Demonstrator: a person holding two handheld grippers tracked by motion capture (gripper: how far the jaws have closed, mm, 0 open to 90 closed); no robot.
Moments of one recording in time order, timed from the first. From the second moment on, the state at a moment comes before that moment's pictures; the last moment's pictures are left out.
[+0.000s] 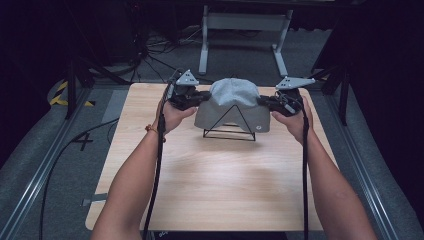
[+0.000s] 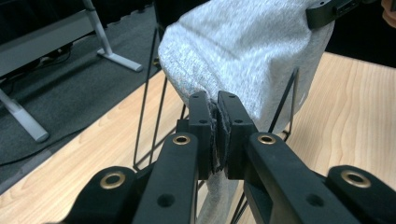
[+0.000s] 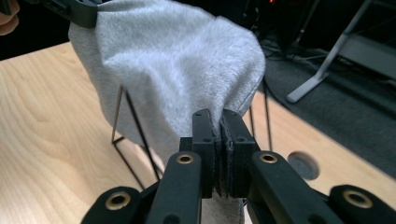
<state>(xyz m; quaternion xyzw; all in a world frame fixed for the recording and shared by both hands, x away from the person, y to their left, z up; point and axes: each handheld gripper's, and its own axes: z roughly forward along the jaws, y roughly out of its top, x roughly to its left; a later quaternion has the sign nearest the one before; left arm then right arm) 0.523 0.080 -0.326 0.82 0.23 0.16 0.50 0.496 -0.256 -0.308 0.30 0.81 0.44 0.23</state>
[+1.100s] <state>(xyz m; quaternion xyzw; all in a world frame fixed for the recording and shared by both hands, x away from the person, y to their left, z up) 0.510 0.072 -0.379 0.86 0.24 0.19 0.42 0.489 -0.259 -0.379 0.34 0.83 0.39 0.22</state>
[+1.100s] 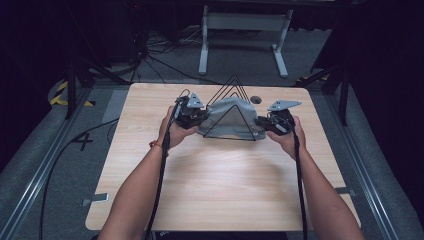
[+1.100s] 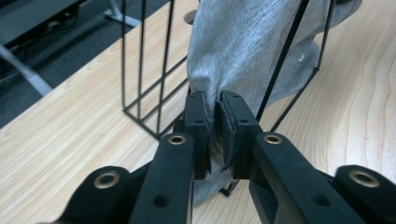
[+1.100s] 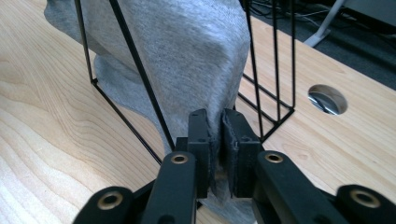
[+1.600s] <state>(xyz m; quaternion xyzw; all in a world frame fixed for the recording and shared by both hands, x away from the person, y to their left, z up) 0.478 0.105 -0.364 0.86 0.23 0.21 0.40 0.463 -0.272 -0.356 0.32 0.83 0.39 0.24</state>
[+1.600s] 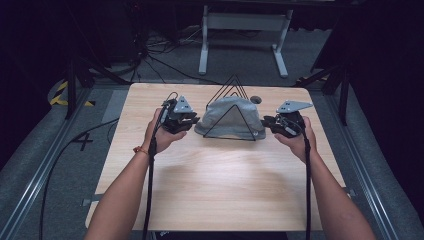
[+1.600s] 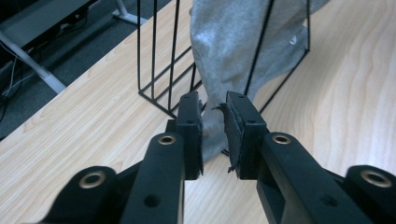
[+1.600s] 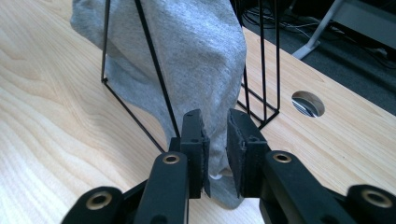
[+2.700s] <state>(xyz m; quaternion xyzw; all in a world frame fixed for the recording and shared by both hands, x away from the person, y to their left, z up) 0.394 0.179 -0.420 0.90 0.23 0.20 0.32 0.380 -0.329 -0.394 0.32 0.86 0.32 0.24</state>
